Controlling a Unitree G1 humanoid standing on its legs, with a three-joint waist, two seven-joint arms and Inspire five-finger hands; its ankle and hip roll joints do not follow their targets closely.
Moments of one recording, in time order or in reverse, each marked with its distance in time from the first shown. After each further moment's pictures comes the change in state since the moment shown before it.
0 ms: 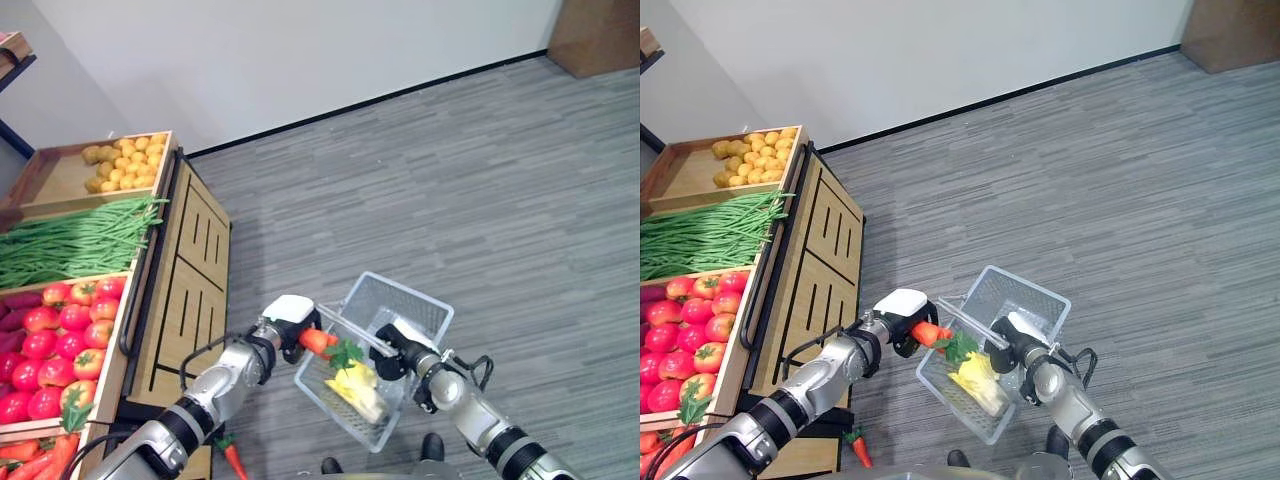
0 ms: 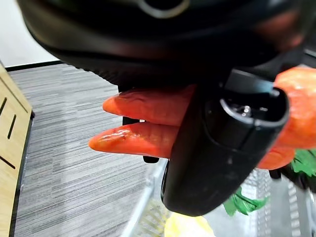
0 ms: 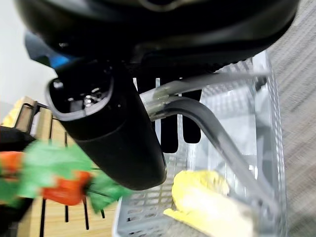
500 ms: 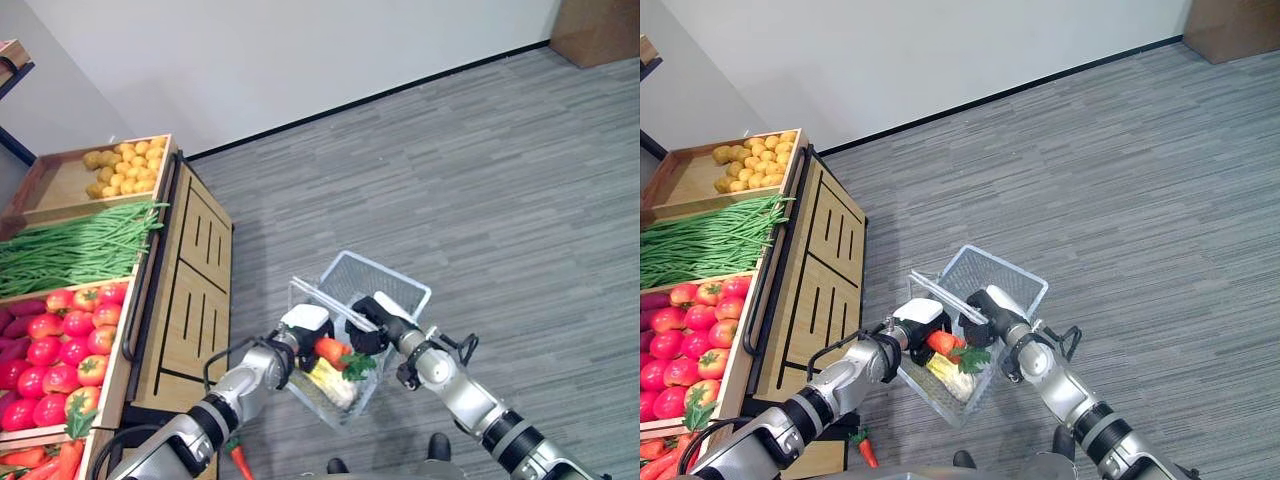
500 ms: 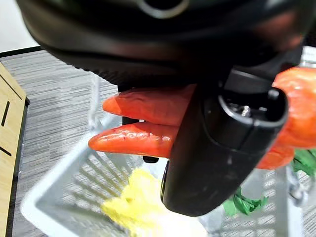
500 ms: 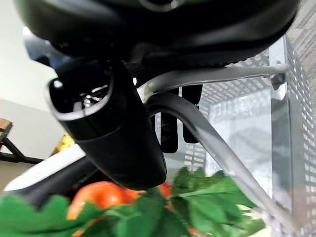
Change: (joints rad) left arm -0.022 -0.100 -0.027 0.082 0.001 0.027 0.000; right arm -0.048 -0.001 0.020 -0.158 0.140 0.000 -0.004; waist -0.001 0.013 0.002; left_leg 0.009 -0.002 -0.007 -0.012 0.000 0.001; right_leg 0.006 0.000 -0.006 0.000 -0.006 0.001
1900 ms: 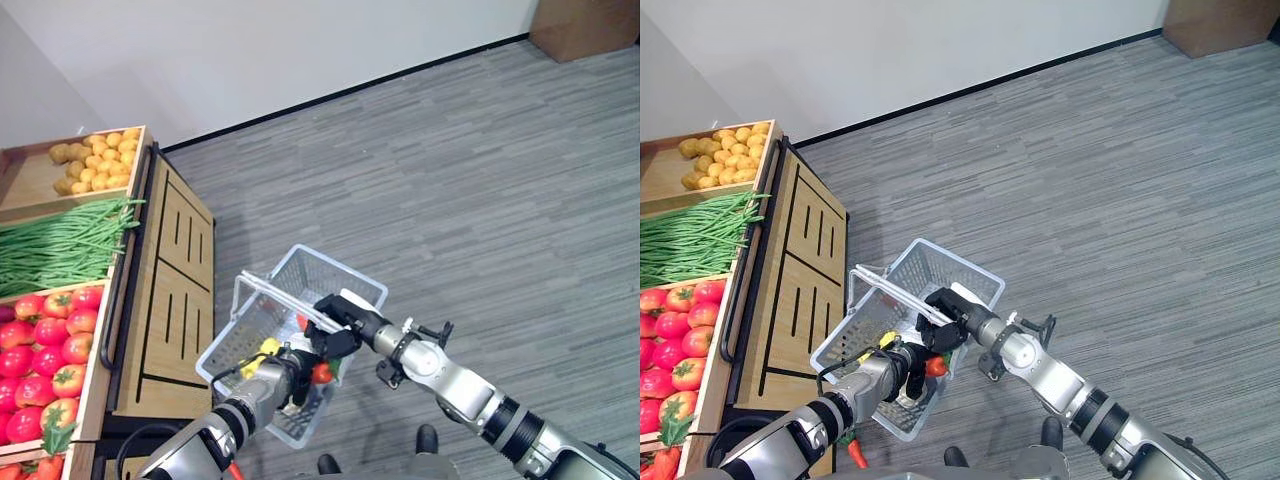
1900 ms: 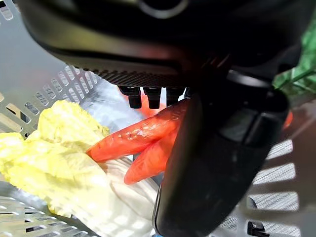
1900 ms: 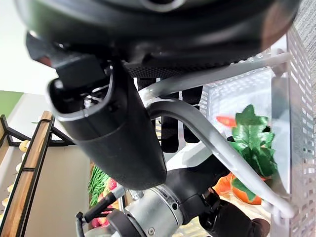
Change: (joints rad) left arm -0.045 -0.125 -0.049 0.344 0.023 -0.010 0.001; right arm -0.089 -0.059 0.167 -0.145 0.309 0.000 0.069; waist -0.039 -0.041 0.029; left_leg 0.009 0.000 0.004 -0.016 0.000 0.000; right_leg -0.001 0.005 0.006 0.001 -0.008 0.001
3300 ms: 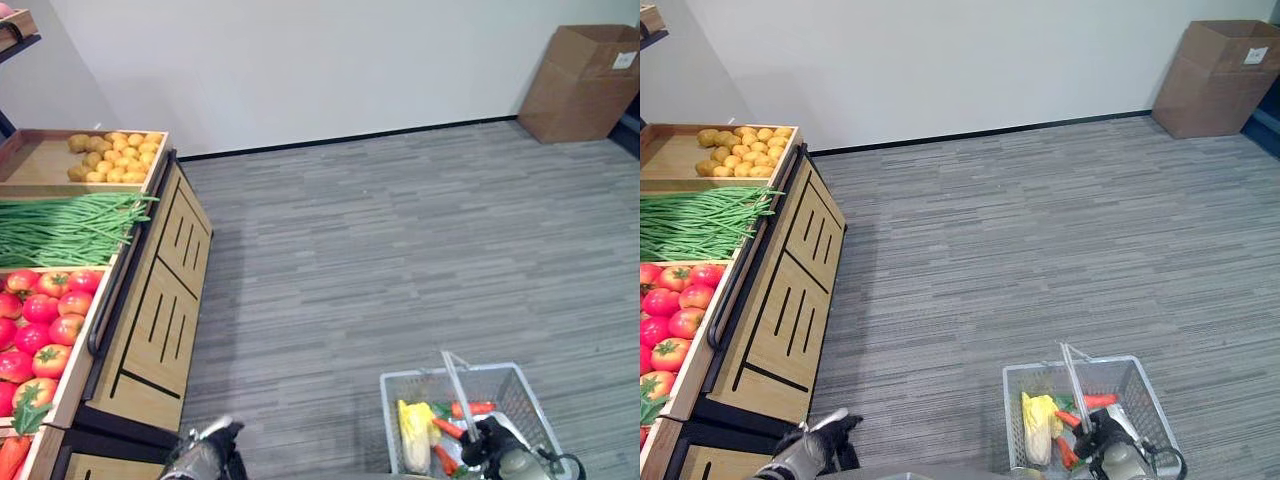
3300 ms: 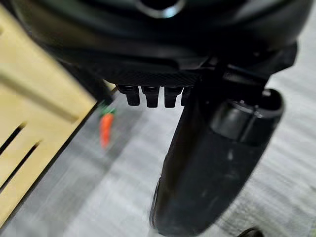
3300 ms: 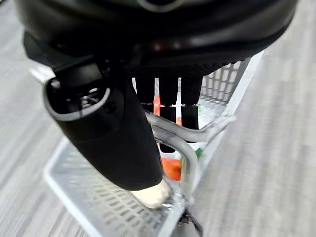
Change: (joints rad) left arm 0.322 0.035 0.486 0.432 -0.478 0.020 0.098; right arm 0.301 0.125 -0.599 1.110 -0.362 -0.078 -0.186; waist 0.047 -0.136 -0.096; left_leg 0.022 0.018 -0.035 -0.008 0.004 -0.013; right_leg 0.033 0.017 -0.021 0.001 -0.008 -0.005
